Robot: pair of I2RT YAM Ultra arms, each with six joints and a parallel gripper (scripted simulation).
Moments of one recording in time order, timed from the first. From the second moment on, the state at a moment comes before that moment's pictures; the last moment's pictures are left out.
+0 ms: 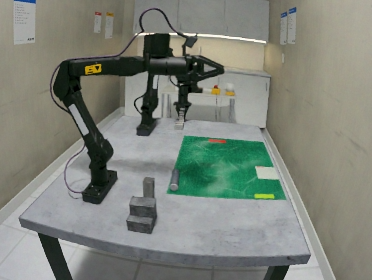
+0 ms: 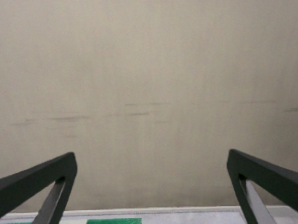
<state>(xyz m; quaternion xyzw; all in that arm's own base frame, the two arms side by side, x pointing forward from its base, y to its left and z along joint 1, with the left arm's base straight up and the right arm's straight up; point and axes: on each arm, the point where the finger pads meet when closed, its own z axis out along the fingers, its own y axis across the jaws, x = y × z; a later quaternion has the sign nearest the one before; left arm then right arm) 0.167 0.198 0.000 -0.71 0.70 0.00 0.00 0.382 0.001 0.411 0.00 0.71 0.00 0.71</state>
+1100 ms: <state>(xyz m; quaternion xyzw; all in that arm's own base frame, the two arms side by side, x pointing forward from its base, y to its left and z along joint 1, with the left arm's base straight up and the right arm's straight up) 0.167 0.198 0.000 -0.71 0.70 0.00 0.00 0.382 0.001 0.411 0.00 0.71 0.00 0.71</state>
